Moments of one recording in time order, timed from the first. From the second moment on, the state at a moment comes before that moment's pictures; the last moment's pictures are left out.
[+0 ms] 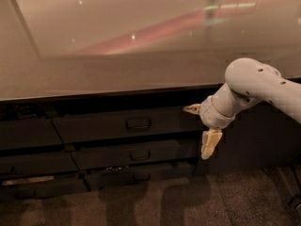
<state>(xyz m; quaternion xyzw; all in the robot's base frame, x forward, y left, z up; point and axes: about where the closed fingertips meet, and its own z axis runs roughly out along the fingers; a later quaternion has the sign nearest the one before) 0.534 -0.162 0.685 -0.77 0.60 0.09 0.19</state>
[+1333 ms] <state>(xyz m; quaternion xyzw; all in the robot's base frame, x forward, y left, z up) 0.576 -0.176 0.672 -0.78 0.59 0.10 0.18</state>
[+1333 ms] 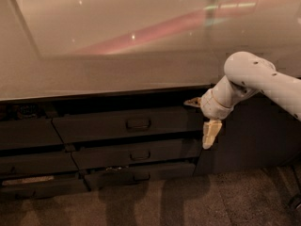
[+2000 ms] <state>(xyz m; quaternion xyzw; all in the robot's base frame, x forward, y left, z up) 0.584 -0.174 0.666 -0.77 0.62 0.06 0.14</state>
